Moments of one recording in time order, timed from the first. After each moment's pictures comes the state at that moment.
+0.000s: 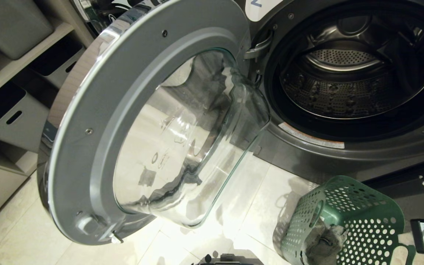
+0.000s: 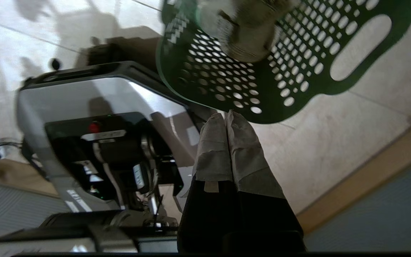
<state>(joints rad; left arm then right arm) -0.01 0.00 0.00 0.00 0.00 -0.02 -0.05 1.29 -0.66 0.33 0.03 0.17</state>
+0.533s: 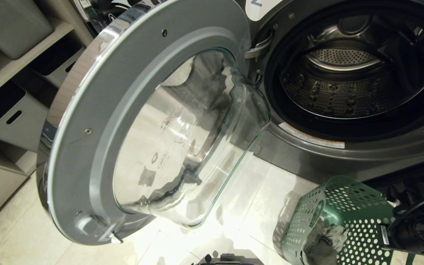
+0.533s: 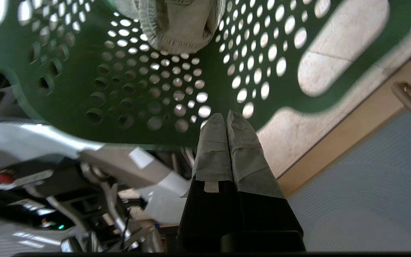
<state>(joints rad) -0.01 0.00 0.00 0.00 0.00 -0.02 -0.22 1.84 -0.59 -0.09 -0.05 0.09</state>
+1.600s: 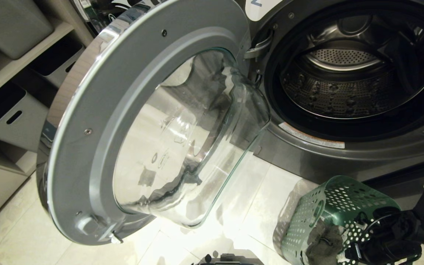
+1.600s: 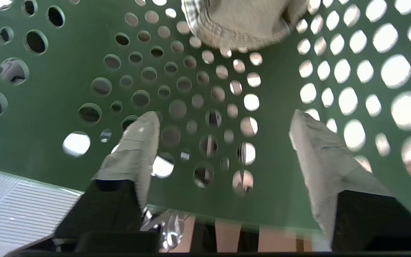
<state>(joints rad) -0.01 0.00 0.00 0.00 0.00 -0.02 -0.36 2.50 -0.80 -0.29 0.32 -0.10</state>
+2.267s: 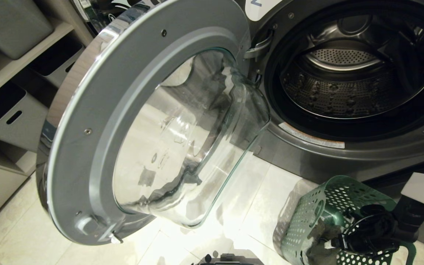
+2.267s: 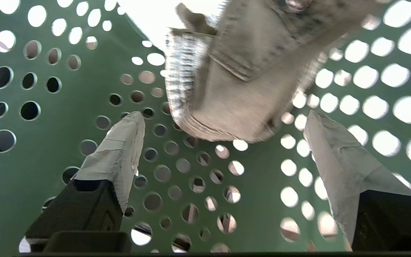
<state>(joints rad) -0.01 0.00 0.00 0.00 0.00 -0.02 -0.35 2.72 -1.08 -0.35 0.35 -0.12</state>
